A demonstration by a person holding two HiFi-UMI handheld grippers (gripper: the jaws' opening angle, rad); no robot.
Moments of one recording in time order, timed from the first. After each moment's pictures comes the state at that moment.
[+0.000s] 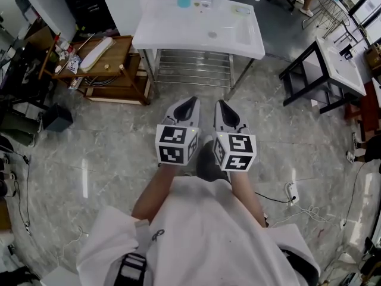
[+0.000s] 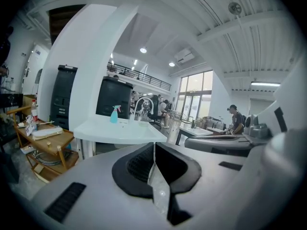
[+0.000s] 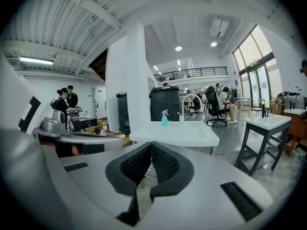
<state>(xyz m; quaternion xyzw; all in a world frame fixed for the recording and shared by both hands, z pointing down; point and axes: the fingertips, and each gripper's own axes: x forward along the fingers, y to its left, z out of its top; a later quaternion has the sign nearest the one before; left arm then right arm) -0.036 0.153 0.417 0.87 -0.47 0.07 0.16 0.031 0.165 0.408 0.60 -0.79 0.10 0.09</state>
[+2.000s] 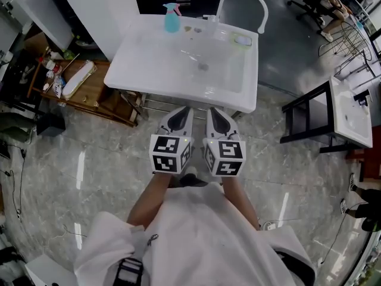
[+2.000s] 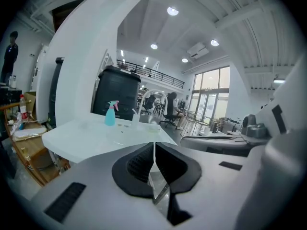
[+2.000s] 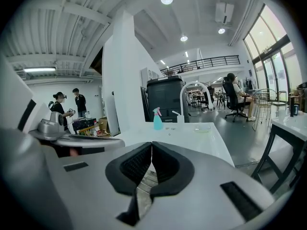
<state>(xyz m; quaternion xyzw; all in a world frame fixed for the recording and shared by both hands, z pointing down) 0.096 -0.105 0.443 0.82 -0.53 0.08 0.19 0.158 -0.109 0.434 0.53 -0.83 0.13 0.10</state>
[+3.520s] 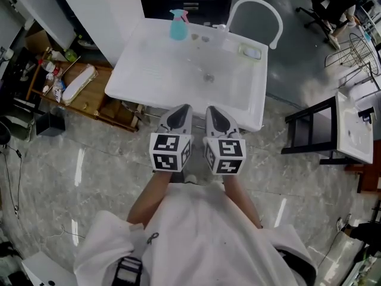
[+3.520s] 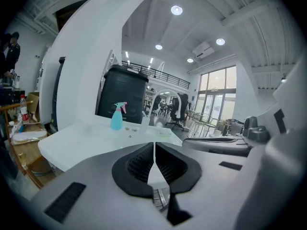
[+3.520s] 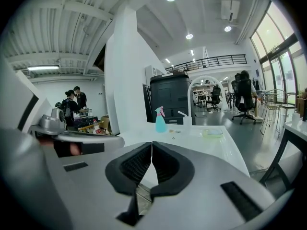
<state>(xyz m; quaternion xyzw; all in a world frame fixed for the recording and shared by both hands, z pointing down) 0.065 -0.186 0.450 0.80 -0.56 0.07 0.19 0.129 -0.191 0.445 0.51 -0.84 0.12 0.11</state>
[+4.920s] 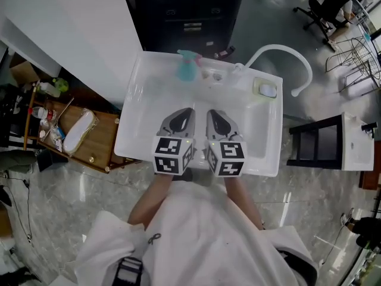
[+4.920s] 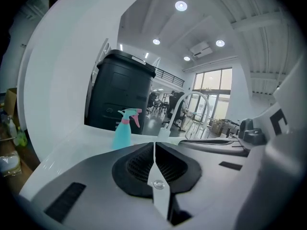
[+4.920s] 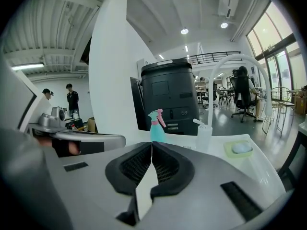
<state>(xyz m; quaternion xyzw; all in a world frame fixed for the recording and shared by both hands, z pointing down) -0.020 -0.411 0.449 0.83 -0.50 0.08 0.21 0.035 -0.410 0.446 0.54 -0.82 0.15 0.12</state>
